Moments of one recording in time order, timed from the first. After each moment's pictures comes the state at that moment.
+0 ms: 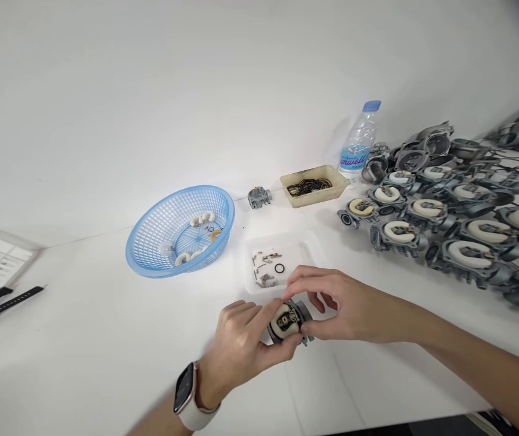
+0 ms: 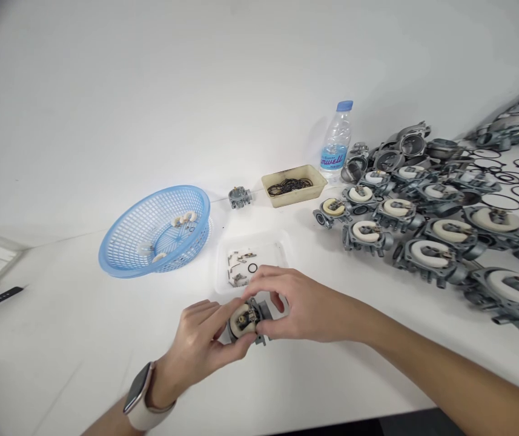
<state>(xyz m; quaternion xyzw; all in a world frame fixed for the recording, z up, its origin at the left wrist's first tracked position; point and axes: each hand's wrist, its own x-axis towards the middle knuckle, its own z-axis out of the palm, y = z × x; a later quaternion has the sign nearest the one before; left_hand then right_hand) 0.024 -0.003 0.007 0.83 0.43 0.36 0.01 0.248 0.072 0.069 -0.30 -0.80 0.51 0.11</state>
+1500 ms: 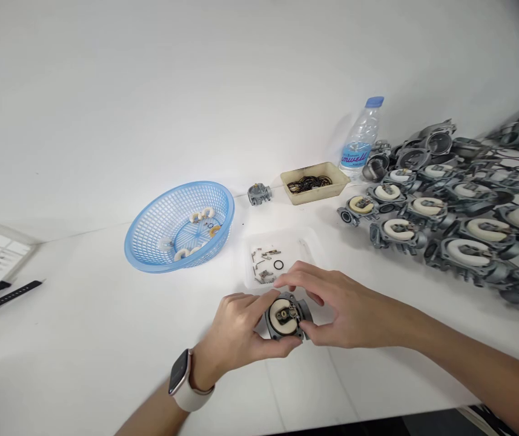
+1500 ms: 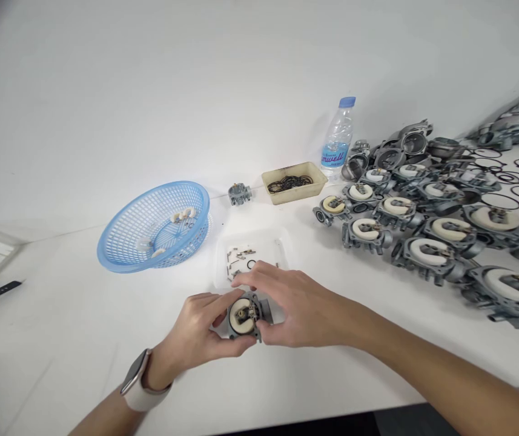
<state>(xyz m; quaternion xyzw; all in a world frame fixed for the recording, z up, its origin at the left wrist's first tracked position) 0.016 0.005 0.009 0.83 0.44 0.31 0.11 0.247 0.064 0.066 -0.28 -0.86 0.41 0.11</state>
